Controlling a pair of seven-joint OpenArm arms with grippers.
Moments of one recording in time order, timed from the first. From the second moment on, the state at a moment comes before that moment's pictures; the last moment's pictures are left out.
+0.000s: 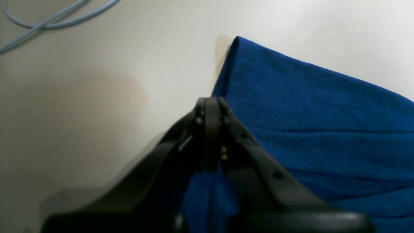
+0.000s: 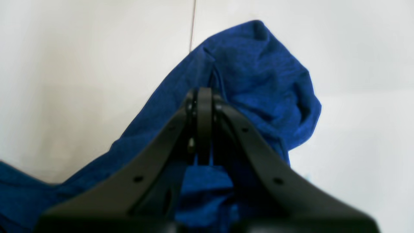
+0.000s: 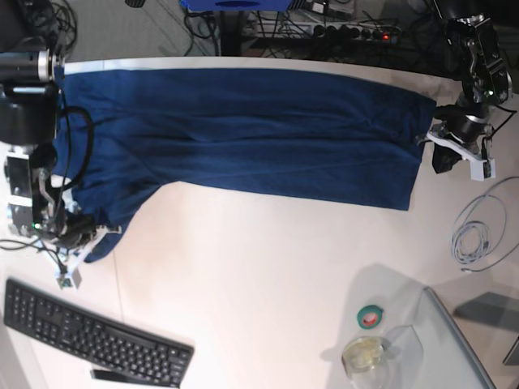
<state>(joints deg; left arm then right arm) 13.3 -16.2 -30.1 76.0 -20.7 -27.9 23.0 18.1 14.4 3.8 55.8 9.5 17.3 -37.5</state>
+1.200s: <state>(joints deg) 13.6 -19.9 -40.7 72.3 -20.7 -28.3 22.9 -19.3 8.0 -7.3 114.7 9.5 24.7 -42.3</state>
